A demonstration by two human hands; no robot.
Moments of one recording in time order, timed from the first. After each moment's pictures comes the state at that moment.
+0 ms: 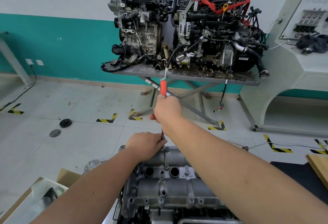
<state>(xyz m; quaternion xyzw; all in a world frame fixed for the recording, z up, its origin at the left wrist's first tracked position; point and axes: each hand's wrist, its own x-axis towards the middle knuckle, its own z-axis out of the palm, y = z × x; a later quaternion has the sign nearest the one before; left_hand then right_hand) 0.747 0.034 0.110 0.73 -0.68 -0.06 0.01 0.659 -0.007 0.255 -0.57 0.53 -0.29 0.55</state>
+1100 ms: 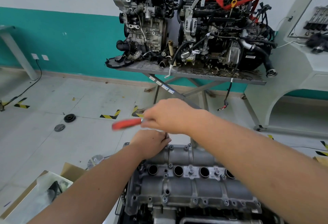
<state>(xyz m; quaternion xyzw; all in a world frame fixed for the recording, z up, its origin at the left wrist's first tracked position) 0.745 0.033 0.115 0.72 -0.69 -0.03 0.00 0.637 -0.018 0.265 -0.99 0.15 0.02 0.01</state>
